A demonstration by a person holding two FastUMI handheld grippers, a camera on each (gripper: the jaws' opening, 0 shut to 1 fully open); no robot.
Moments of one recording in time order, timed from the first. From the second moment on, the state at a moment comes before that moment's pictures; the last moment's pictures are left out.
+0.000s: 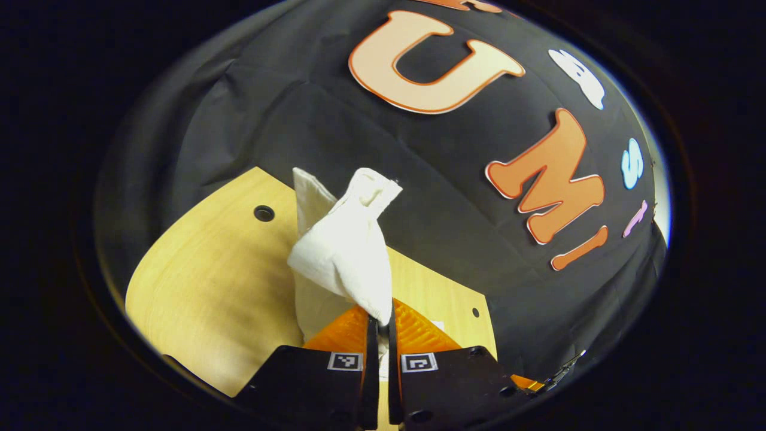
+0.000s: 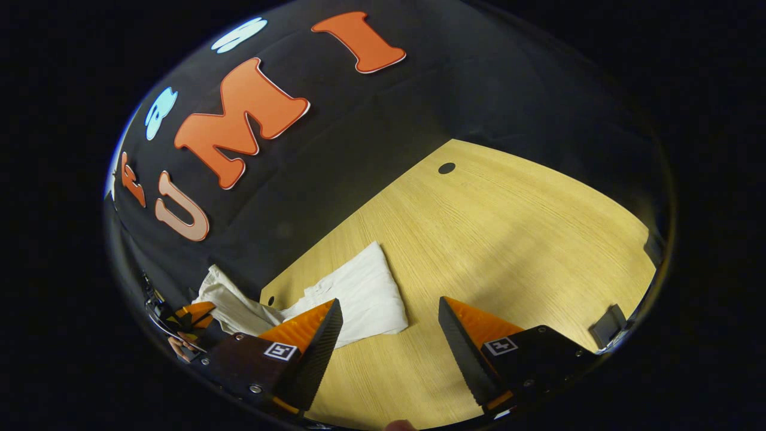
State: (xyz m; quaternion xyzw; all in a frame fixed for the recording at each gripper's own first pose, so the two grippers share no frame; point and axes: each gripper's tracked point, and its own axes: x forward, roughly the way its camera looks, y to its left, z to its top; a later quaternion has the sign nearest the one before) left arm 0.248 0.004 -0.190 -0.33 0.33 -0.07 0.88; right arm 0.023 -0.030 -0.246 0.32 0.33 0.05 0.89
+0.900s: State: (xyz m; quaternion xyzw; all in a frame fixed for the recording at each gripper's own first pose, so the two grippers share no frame) left arm 0.271 -0.244 -0.223 -0.26 0.39 -0.16 0.87; right arm 0.036 -0.116 -0.268 0.31 0.35 0.05 0.88
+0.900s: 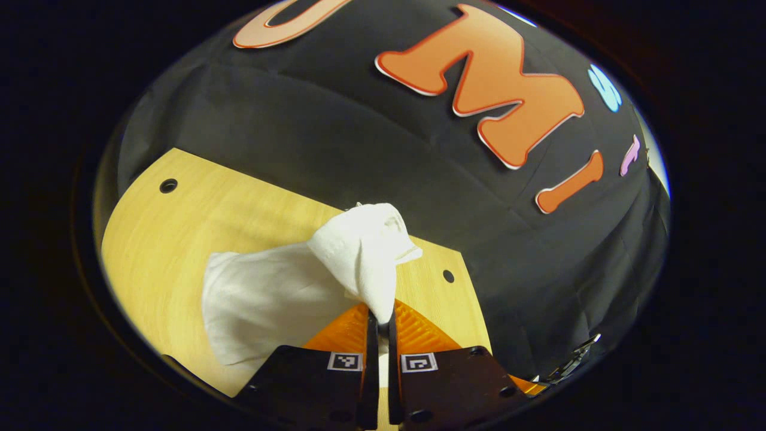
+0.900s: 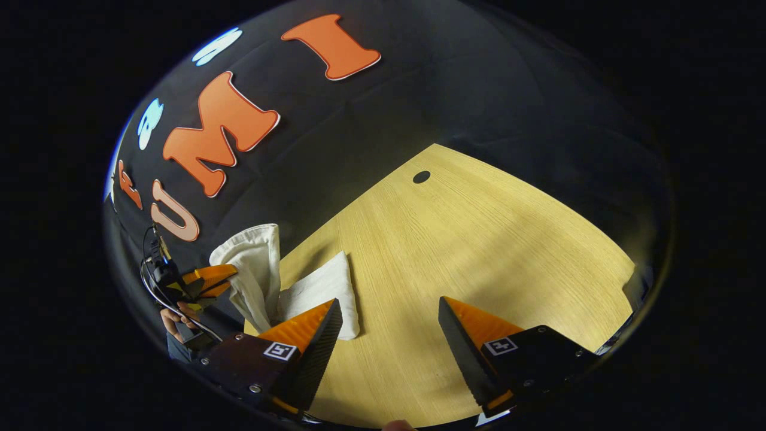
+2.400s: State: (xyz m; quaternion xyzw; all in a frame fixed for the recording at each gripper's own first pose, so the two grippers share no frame) left arm 0.144 -0.182 -0.141 -0.09 0.26 -0.14 0.95; right arm 0.063 -0.047 -0.136 0.13 0.20 0.15 0.96
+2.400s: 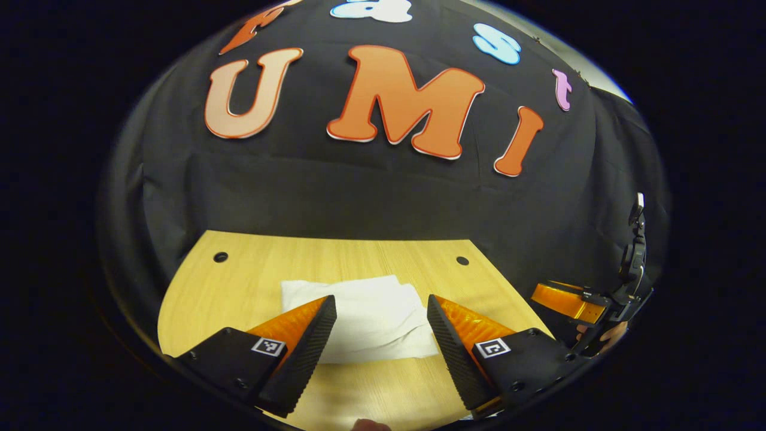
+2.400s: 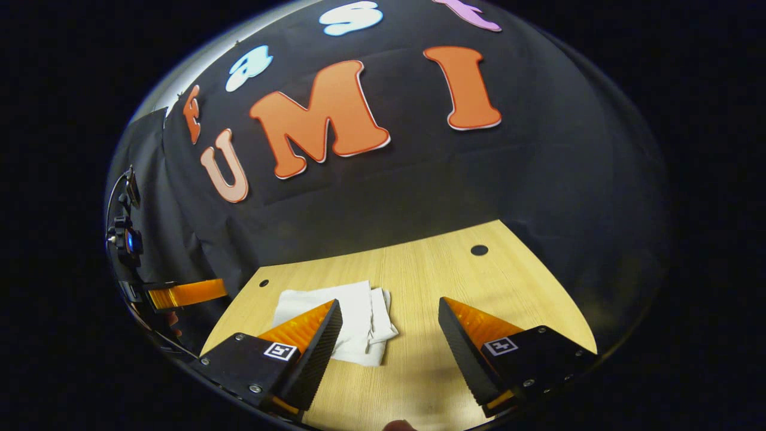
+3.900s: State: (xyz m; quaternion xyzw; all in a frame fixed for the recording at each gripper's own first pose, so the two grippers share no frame) left arm 0.080 -0.117 -0.022 -0.04 0.01 -0.06 1.00; right arm 0.032 0.039 -0.013 0.06 0.01 0.23 0.97
